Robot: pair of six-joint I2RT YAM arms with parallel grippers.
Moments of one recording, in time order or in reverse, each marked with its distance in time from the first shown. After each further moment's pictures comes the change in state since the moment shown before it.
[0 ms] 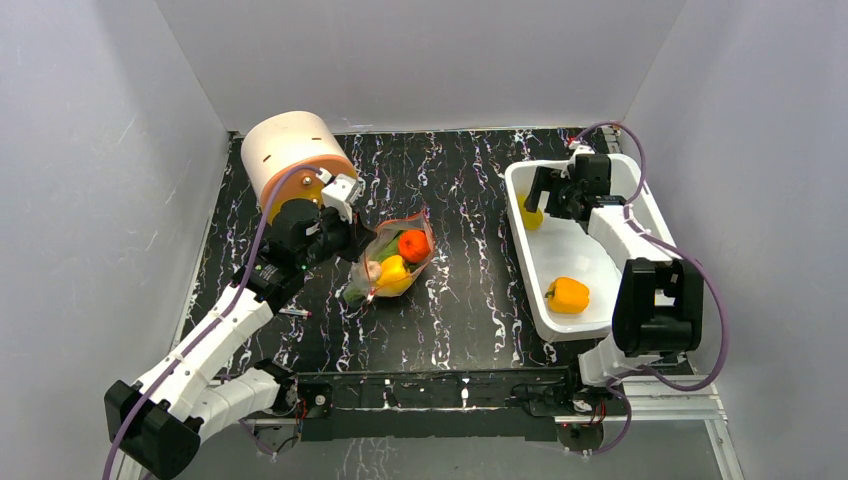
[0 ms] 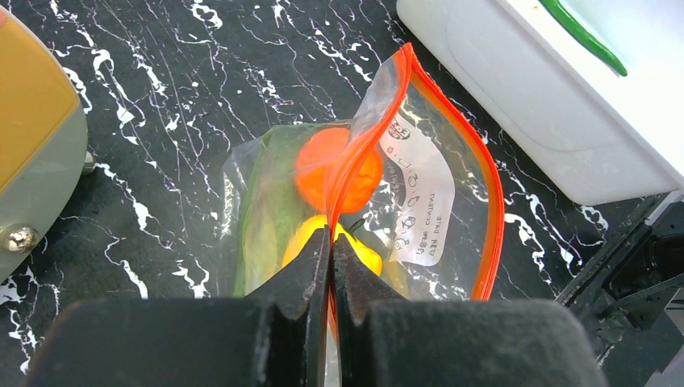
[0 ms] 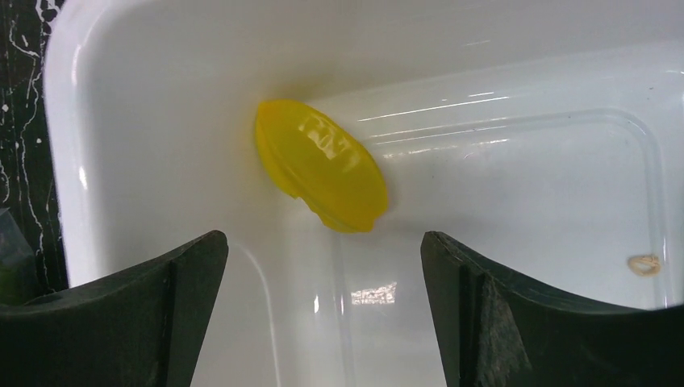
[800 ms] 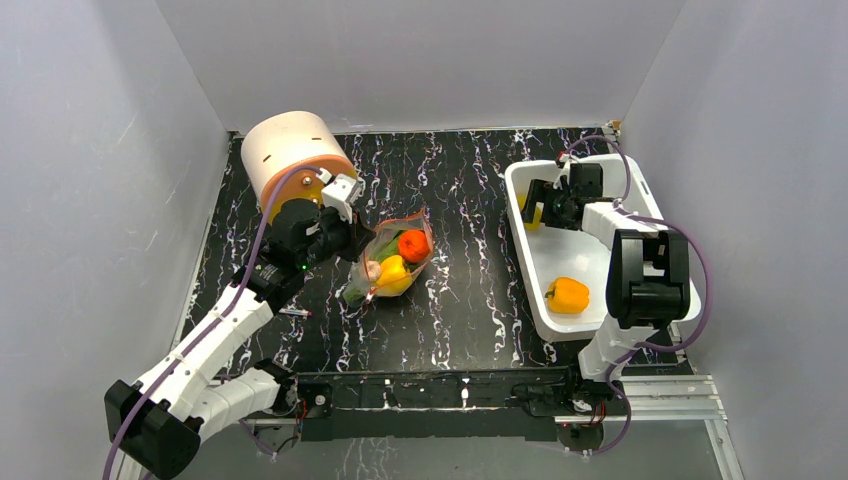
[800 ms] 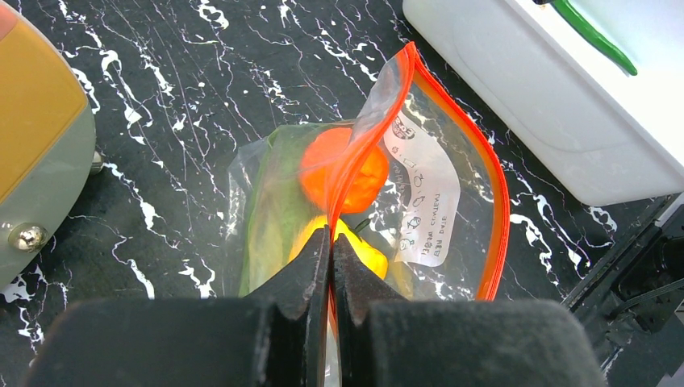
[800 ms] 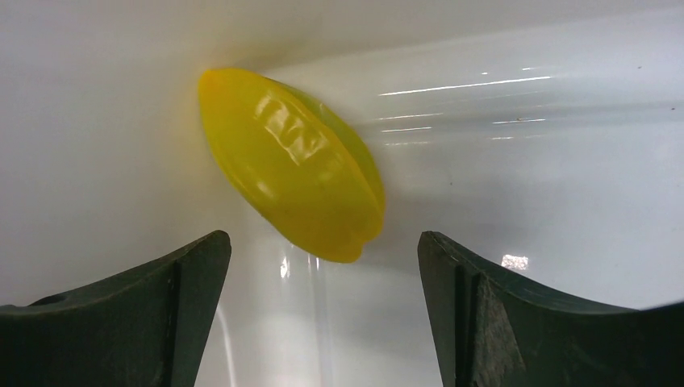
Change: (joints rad) left arm 0.000 0.001 0.000 -0.001 -0.013 0.013; right arm -0.041 0.195 0.000 0.063 -0.130 -0.047
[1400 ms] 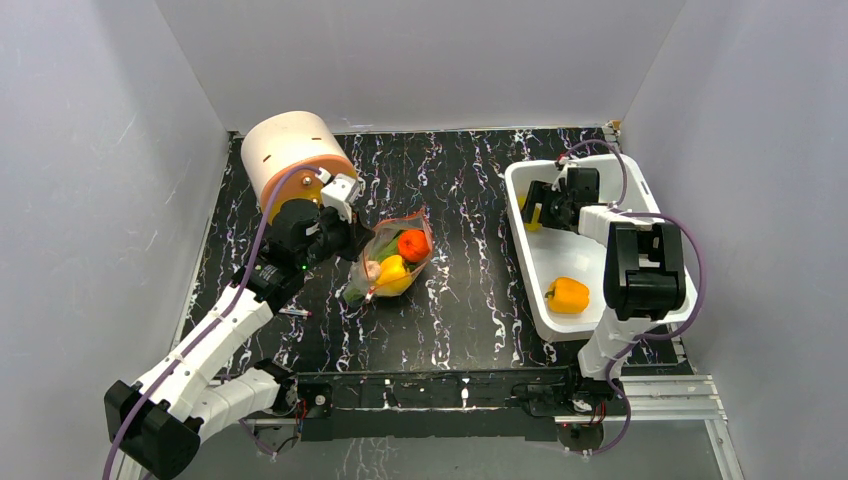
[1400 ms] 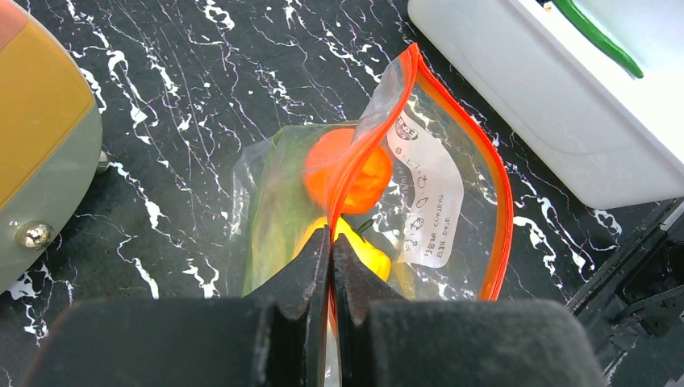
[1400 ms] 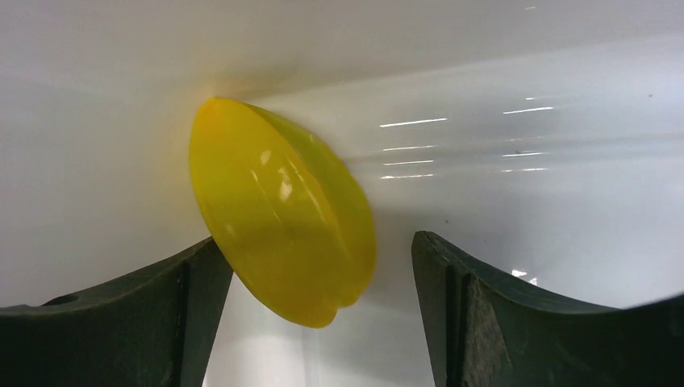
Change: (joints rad) left arm 0.000 -0.002 0.000 0.000 -0.013 0.000; right arm -0.001 0.058 -0.032 0.138 0.027 0.032
